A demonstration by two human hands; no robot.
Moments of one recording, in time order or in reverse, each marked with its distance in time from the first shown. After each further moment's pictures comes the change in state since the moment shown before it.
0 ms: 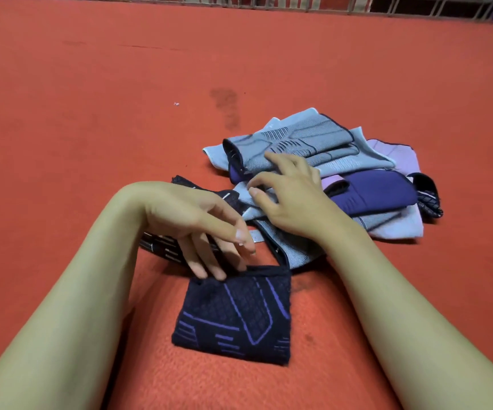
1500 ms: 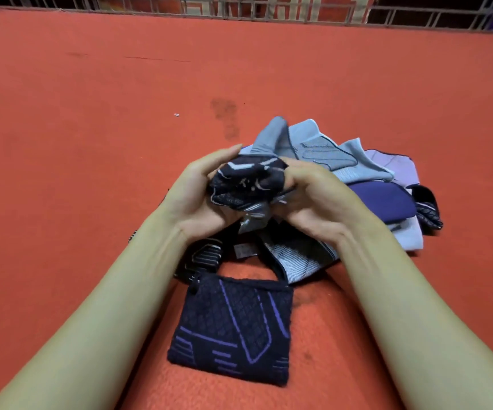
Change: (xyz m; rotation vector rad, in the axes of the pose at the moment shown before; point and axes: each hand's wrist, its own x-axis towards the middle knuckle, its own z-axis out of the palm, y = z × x) left_hand 0.040 0.021 0.006 -1.105 0.288 0.628; right_hand -0.003 -0.017 -0.044 1.501 -0.202 0.228
